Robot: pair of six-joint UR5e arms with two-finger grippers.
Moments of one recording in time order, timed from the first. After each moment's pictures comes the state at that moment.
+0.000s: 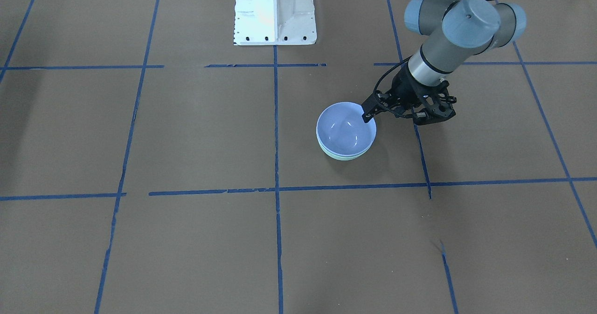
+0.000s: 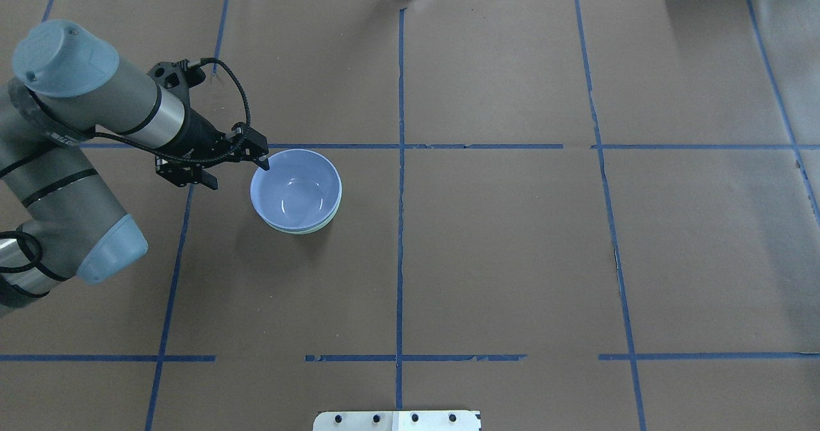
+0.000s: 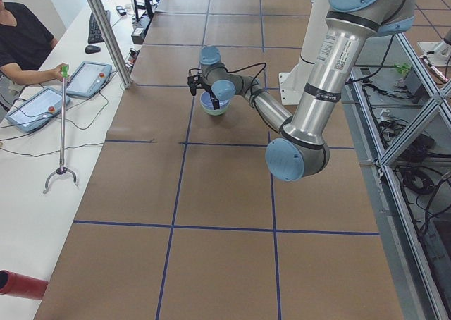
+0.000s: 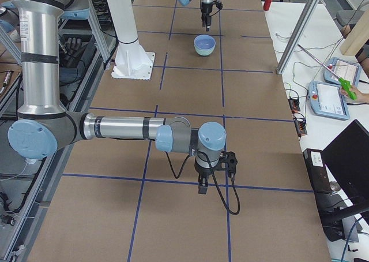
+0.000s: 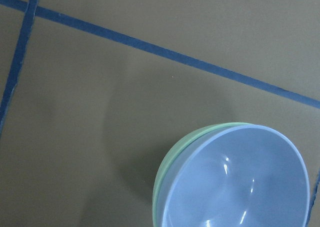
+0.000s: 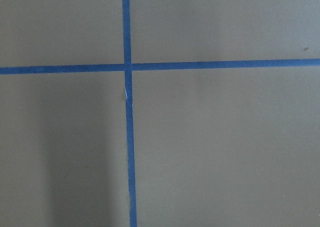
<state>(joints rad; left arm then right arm) -0.82 -1.95 -1.81 -1.87 -2.20 -1.35 1.58 -1.62 1.64 -1.63 2.28 0.02</state>
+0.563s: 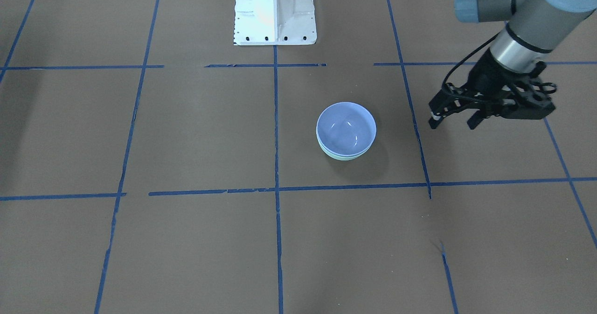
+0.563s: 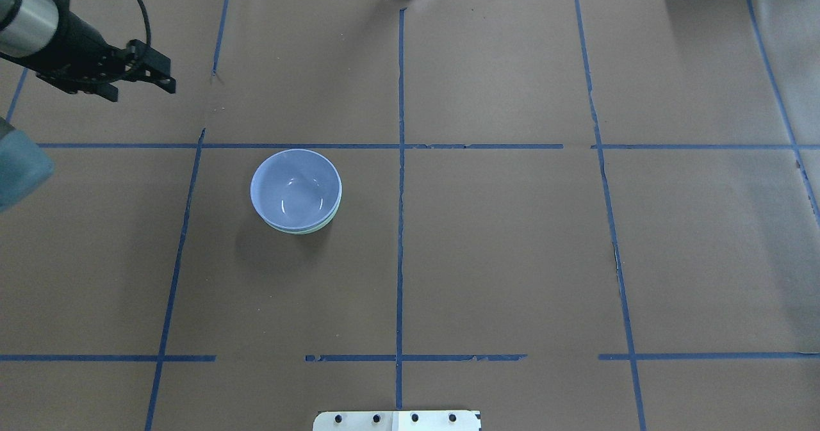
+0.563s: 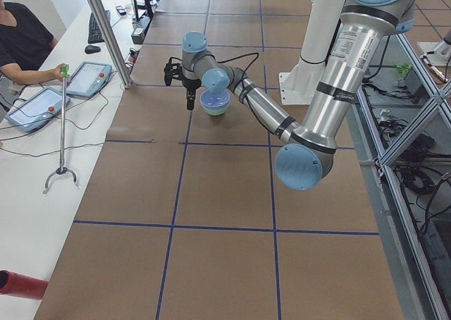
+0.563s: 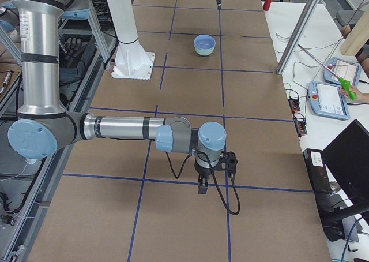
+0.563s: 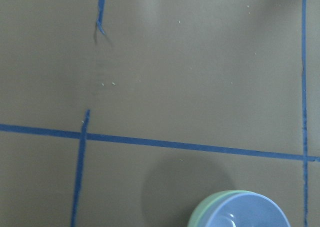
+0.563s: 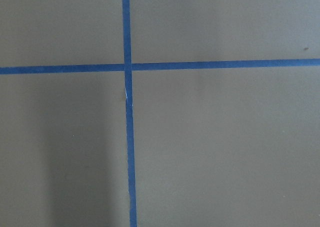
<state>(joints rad) -1.10 -1.91 -1.91 -1.62 -2.20 -0.82 1.58 -1.62 1.64 -1.63 2.28 0.02</state>
